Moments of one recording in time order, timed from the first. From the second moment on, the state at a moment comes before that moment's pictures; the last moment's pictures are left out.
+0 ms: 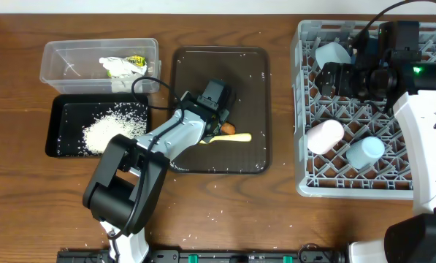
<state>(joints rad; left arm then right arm) -0.49 1.92 1.15 -0.39 -0.09 -1.41 -0.02 1.61 1.54 -0.99 -0.26 0.11</state>
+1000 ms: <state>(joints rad) 0.10 1.56 1.15 -0.86 -0.15 -1.27 -0.02 1.61 1.54 -0.98 -0.26 0.11</state>
